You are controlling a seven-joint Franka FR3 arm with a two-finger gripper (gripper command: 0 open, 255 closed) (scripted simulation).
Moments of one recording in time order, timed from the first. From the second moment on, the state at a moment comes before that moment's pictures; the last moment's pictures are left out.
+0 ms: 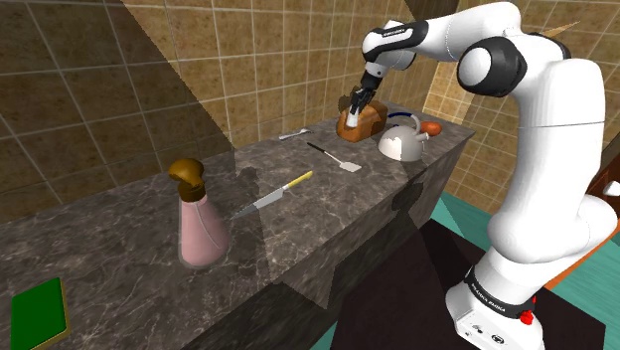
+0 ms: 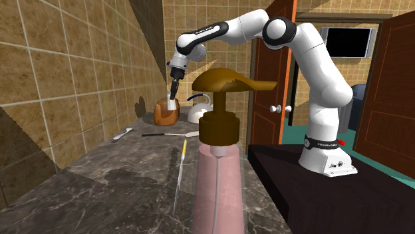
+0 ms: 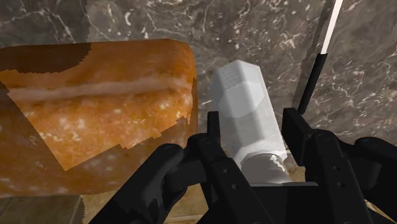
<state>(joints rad) -0.38 0.48 -0.04 -1.41 0.27 2.04 -0.60</state>
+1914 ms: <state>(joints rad) -0.38 0.53 -0.02 -1.52 0.30 2.22 -0.66</state>
